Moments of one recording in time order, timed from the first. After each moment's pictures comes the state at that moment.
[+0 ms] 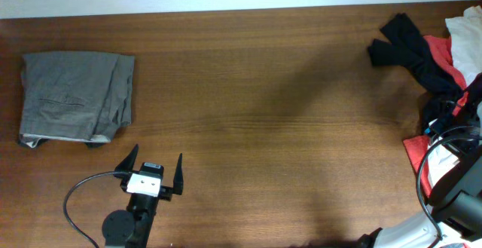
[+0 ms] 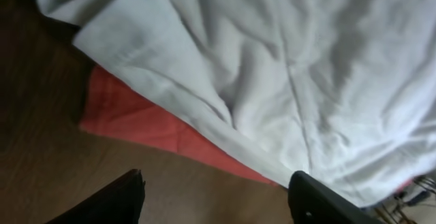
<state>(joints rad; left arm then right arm) -0.08 0.01 0.02 -0.07 0.11 0.16 -0.66 1.87 1.43 -1.18 0.19 0.31</state>
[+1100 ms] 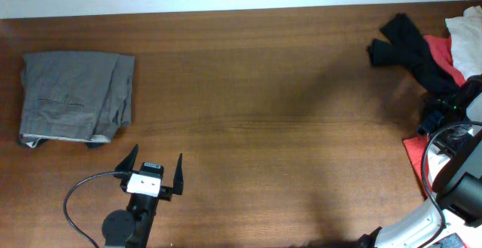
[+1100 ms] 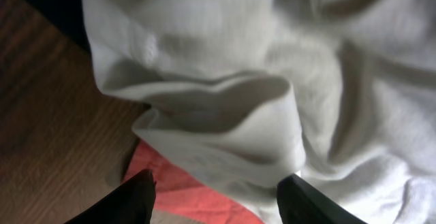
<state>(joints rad) -0.08 0.01 0.02 -0.07 0.11 0.16 -0.66 1.98 1.38 -0.97 0.09 0.22</state>
